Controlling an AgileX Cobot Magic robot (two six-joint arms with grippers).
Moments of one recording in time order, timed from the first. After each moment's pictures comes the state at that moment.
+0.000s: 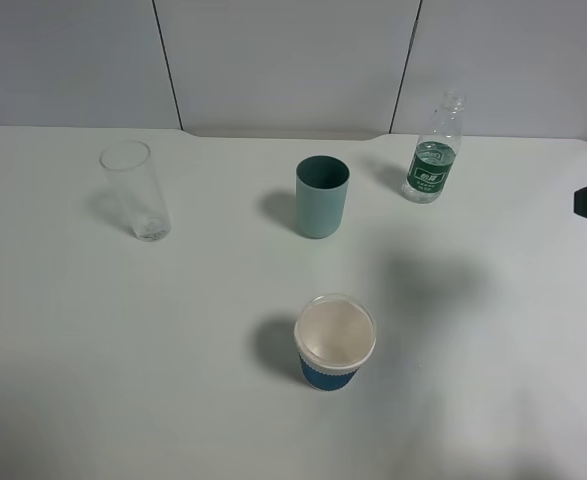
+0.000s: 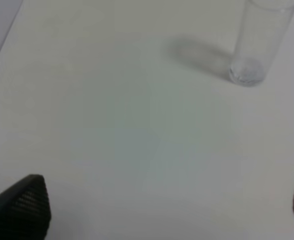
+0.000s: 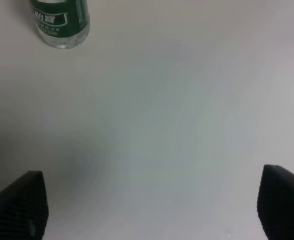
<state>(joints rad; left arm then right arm) 0.06 -0.01 -0.51 0.02 1.05 0.00 -0.02 0.86 -0.54 0.01 0.45 -0.01</state>
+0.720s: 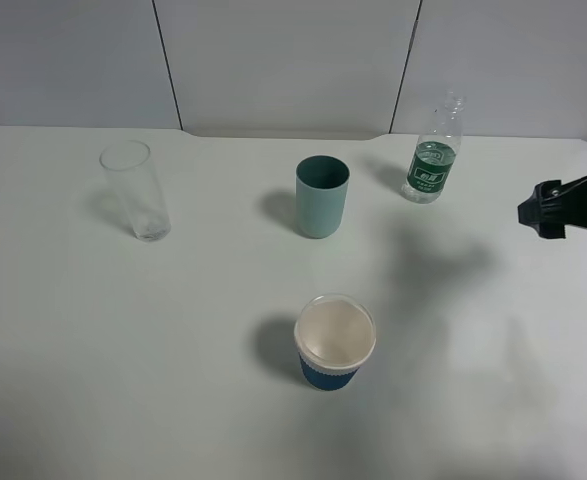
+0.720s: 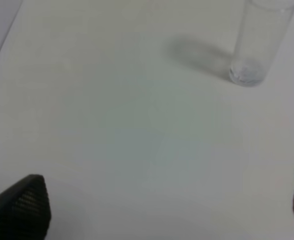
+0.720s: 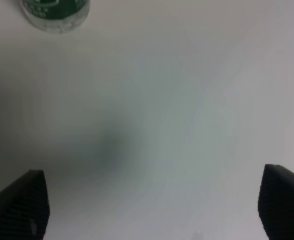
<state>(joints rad) 0.06 -0.01 -0.51 0.02 1.05 0.00 -0.02 1.25 -0.54 -0.02 0.17 -0.01</state>
